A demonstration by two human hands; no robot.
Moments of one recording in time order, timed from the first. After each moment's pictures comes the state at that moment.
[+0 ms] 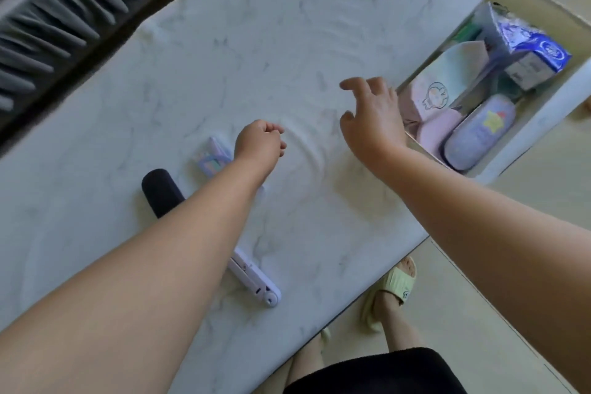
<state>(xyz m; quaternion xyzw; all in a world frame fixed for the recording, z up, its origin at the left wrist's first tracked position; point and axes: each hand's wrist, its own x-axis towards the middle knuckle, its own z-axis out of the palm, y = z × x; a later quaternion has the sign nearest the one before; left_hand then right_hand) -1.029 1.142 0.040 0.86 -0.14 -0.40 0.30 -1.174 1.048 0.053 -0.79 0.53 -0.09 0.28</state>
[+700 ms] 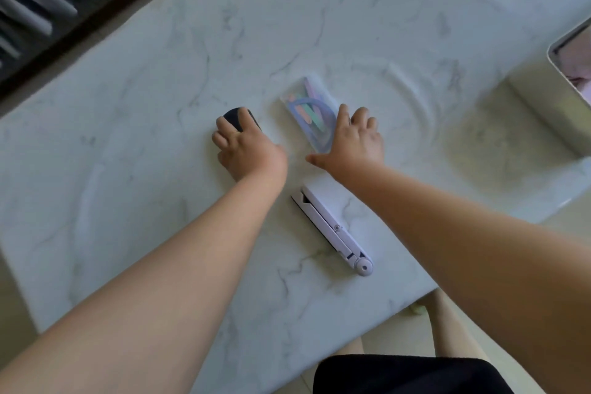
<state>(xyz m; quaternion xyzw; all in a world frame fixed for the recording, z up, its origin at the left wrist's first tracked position) -0.925 1.312 -0.012 0.98 -0.15 -0.15 0.03 -1.035 1.224 -0.025 -0.83 0.49 0.15 0.21</state>
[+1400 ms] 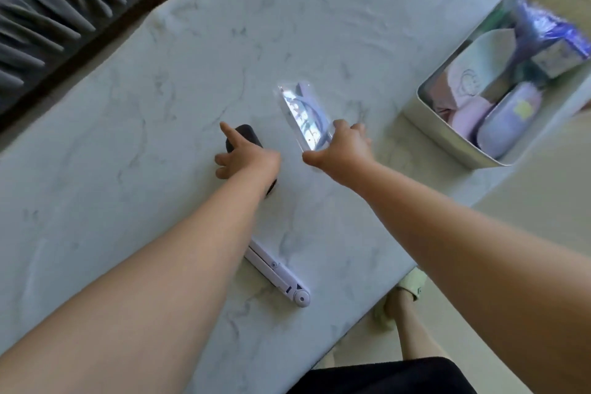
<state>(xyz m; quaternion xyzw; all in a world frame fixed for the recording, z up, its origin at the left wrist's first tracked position) -0.992 1.188 0.035 0.93 -0.01 -0.35 0.08 -1.111 1.124 0.026 -0.70 0.59 0.06 0.40</state>
